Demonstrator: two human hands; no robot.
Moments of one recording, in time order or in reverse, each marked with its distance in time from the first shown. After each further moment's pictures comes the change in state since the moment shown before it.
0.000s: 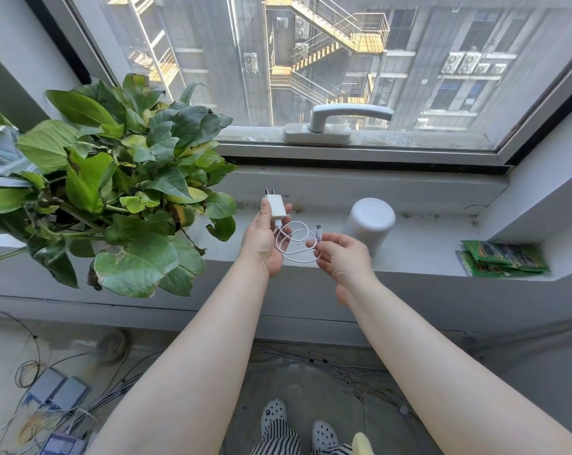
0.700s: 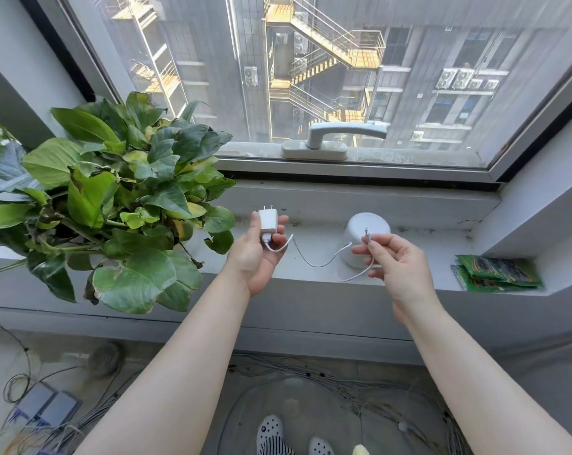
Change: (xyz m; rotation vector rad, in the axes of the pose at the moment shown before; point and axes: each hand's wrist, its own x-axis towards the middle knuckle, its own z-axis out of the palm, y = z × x) left_hand -0.017 0.018 -0.006 -0.054 -0.172 -0.074; right_hand -0.019 -0.039 -0.065 -0.147 -0.016 -0.348
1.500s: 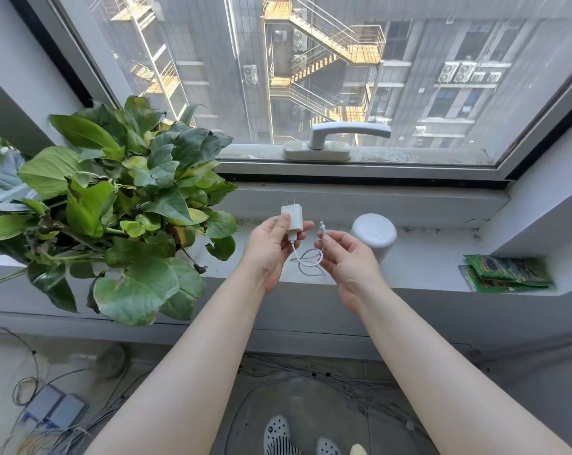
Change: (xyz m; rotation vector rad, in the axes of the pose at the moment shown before) left_hand 0.001 -0.003 0.019 0.329 -0.061 0.147; right_hand 0.021 0.020 0.067 0.242 -0.089 0.239
